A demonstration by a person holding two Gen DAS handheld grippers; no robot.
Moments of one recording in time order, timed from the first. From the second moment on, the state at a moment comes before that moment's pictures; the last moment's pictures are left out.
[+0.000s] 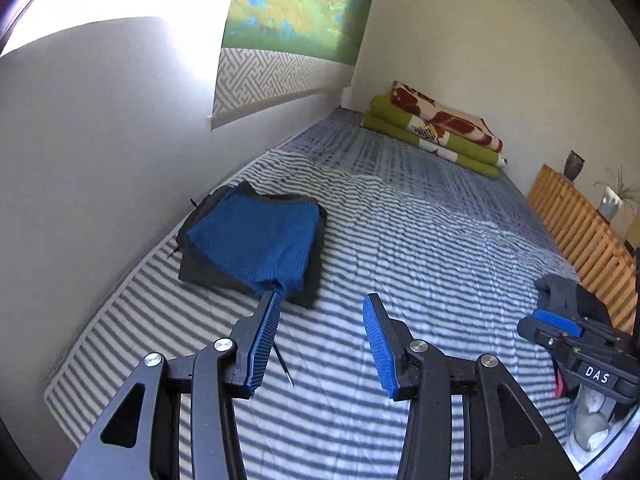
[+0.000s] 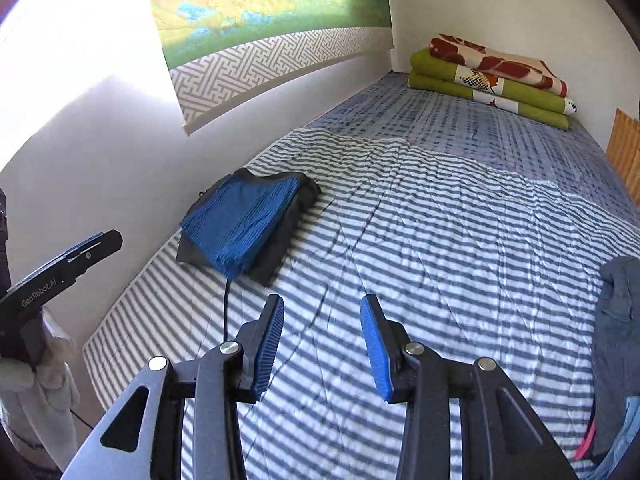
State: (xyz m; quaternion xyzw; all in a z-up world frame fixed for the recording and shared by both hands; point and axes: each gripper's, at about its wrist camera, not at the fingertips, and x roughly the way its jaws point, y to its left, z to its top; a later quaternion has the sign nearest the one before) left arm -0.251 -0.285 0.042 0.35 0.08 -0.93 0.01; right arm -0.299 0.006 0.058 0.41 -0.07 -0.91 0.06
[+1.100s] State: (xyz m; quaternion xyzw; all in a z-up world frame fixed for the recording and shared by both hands) left arm 0.115 -0.129 0.047 0.32 0.04 -0.95 -0.02; right arm 0.082 0.023 0.050 0.36 -0.06 -0.93 -0.02
